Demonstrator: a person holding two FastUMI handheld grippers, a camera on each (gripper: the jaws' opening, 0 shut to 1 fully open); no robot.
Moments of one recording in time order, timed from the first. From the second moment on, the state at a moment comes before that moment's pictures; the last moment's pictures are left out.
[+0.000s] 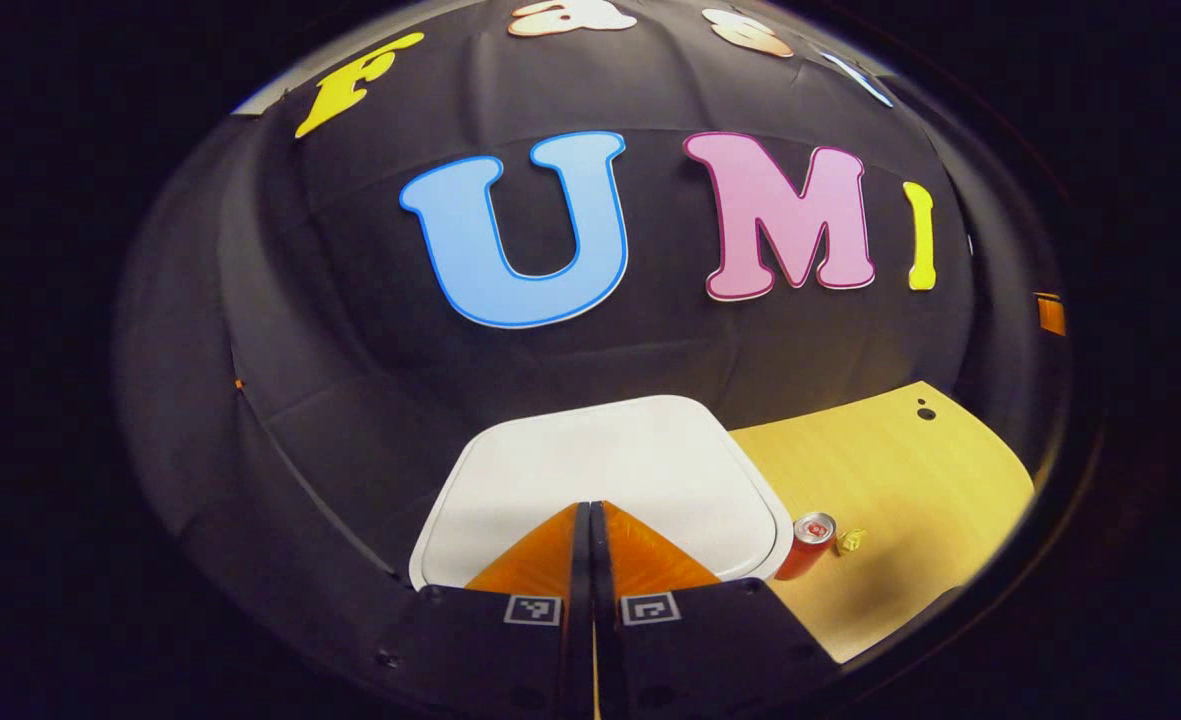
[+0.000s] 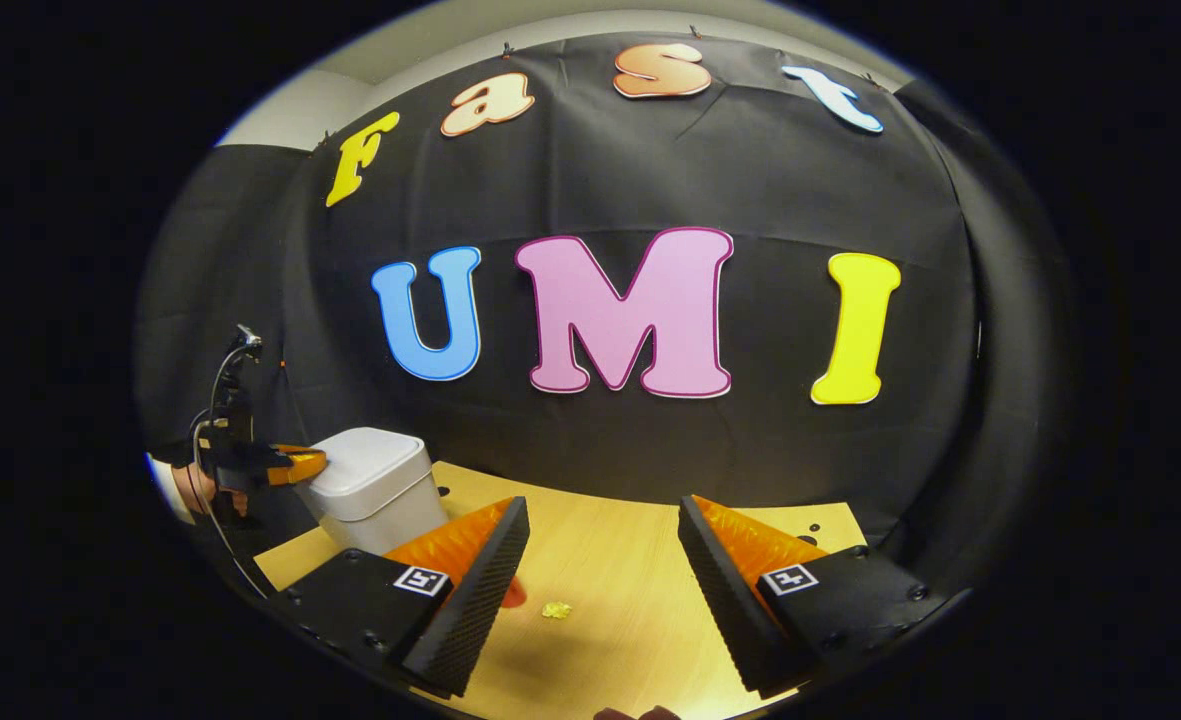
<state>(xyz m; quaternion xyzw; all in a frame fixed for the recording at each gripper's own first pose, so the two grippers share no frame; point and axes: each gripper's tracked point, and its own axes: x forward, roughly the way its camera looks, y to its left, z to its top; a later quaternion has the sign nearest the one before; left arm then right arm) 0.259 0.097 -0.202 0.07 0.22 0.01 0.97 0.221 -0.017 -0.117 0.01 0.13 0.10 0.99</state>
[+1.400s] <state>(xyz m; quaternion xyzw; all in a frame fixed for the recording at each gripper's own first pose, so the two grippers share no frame) 0.149 0.104 0.000 0.07 0.03 0.00 1.00 0.262 0.075 -0.287 -0.04 0.29 0.14 0.95</state>
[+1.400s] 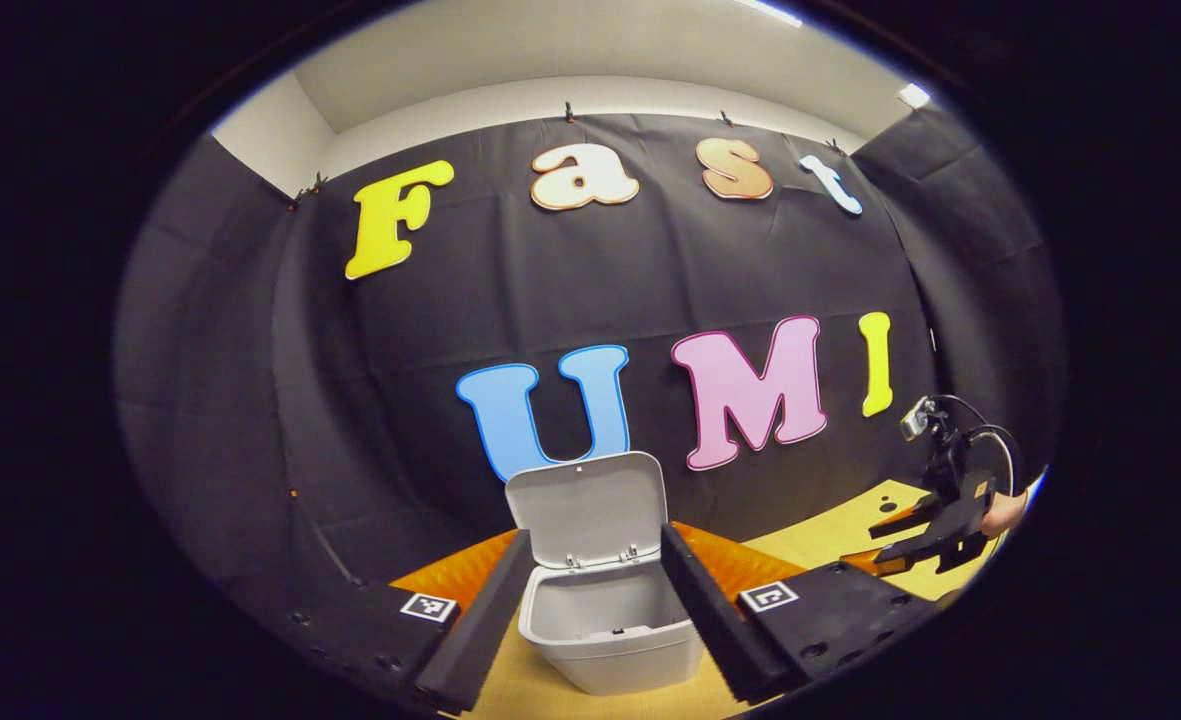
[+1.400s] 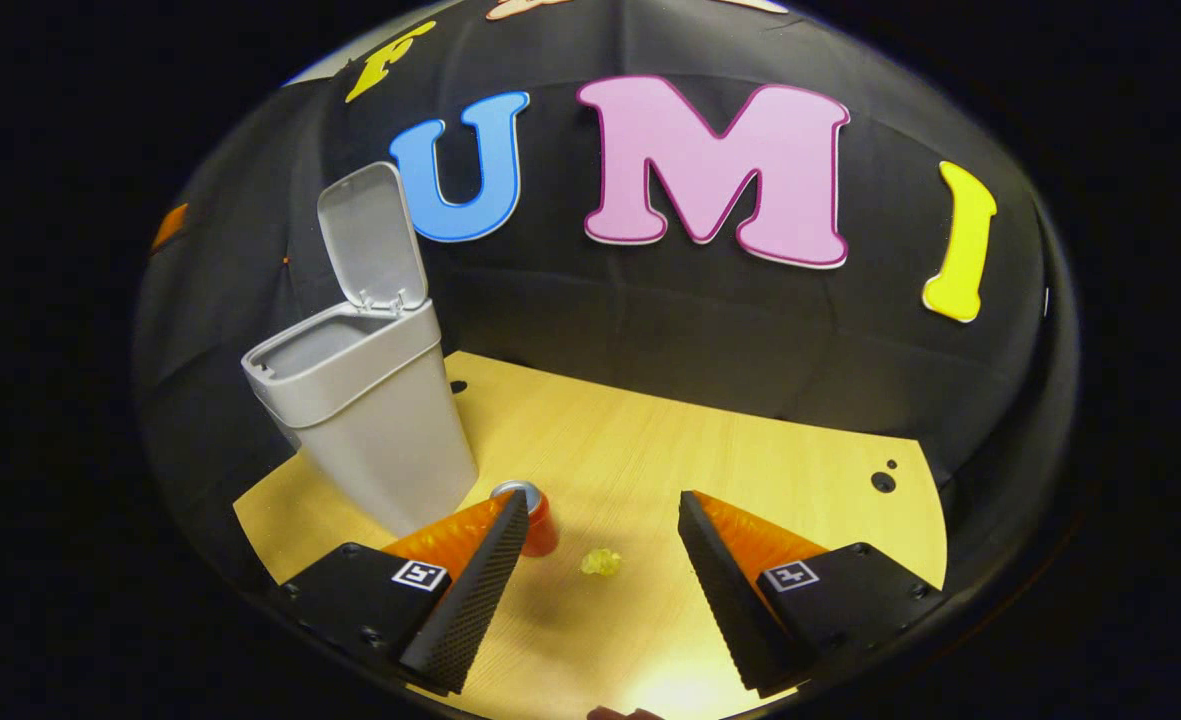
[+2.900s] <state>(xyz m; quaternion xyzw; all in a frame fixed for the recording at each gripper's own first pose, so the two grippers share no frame) 0.061 0.118 -0.047 0.02 0.08 0.09 0.99 0.314 0.086 -0.378 0.01 0.37 0.11 0.92</state>
